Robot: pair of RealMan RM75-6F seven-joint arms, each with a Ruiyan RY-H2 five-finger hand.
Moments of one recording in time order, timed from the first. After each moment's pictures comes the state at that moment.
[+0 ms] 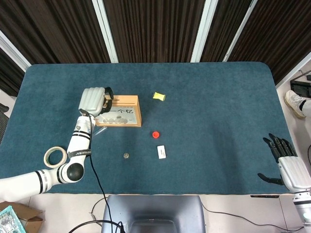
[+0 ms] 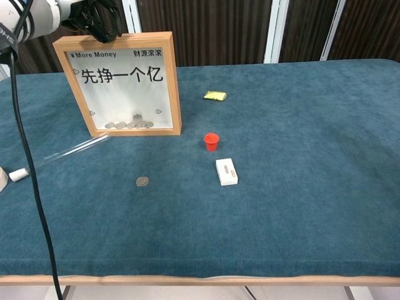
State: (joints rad) left arm -1.03 -1.39 -0.39 -1.50 0.56 1.04 0.53; right arm 0.10 -1.01 0.02 -1.63 -1.54 1.42 0.12
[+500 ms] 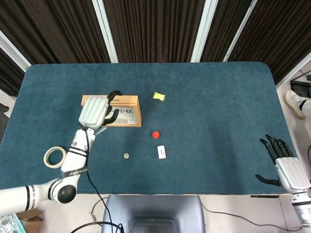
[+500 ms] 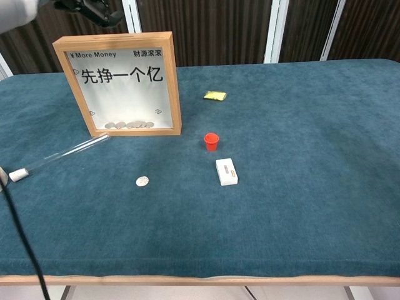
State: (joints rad) left arm -0.91 -1.32 -0.34 -1.79 0.87 1.22 0.42; right arm 0.10 -1.01 0.01 -1.64 -1.57 1.42 0.11
